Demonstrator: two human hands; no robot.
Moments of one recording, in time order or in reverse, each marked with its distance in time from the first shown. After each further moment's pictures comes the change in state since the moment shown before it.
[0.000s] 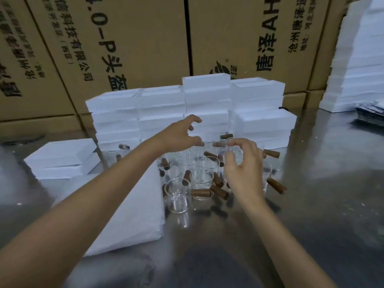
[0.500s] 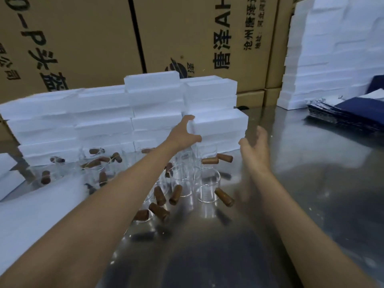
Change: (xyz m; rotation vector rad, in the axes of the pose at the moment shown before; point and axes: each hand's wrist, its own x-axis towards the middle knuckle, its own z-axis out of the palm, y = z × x) left_hand 0.137 0.063 0.120 -0.349 0.049 -0.096; right_hand 0.128 0.131 -0.100 -0.002 0.147 0.376
